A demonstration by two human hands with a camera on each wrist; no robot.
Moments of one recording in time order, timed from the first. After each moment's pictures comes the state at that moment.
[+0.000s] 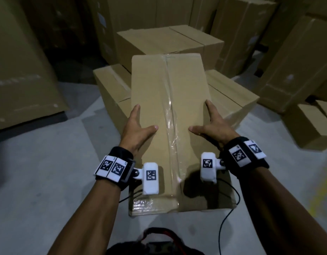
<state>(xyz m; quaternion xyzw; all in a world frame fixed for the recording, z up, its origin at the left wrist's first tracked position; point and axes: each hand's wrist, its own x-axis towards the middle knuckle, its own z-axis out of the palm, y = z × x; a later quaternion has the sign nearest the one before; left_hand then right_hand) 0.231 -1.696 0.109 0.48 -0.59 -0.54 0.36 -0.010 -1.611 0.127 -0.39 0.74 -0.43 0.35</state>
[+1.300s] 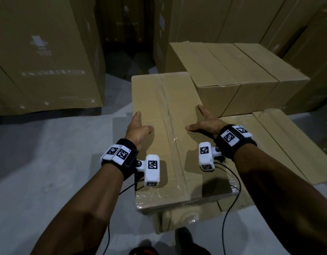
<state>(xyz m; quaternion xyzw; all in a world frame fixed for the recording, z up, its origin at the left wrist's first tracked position) 0.190 -1.993 0.084 0.64 -0.42 -0.51 0.38 -0.059 -2.013 0.119 -0.51 0.68 -0.23 0.47</state>
